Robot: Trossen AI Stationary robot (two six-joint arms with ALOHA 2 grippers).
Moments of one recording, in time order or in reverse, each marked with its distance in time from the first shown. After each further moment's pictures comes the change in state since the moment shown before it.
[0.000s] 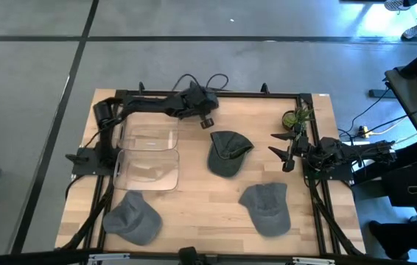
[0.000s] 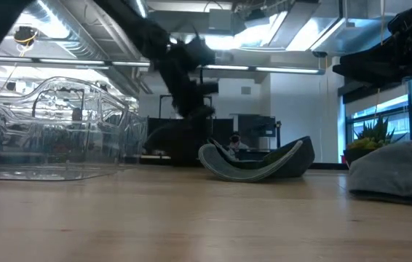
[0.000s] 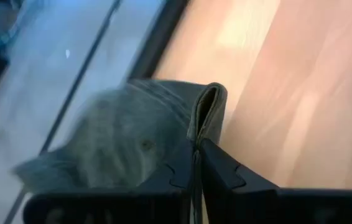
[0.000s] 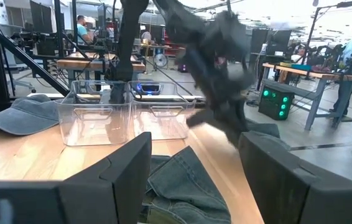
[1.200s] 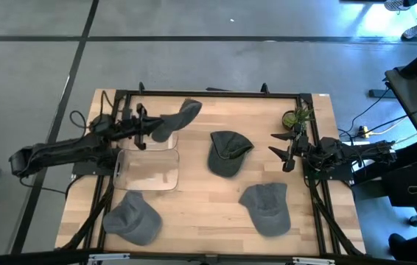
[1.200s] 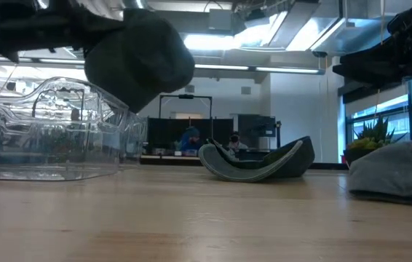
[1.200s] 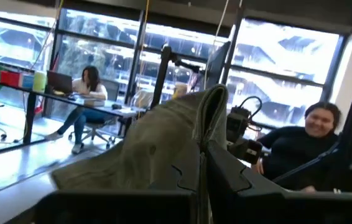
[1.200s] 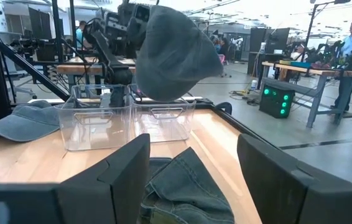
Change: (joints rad) left arm 0.018 -1.383 -1.165 0.897 0.531 -0.505; right arm 0.000 0.000 0.000 0.000 0.000 0.037
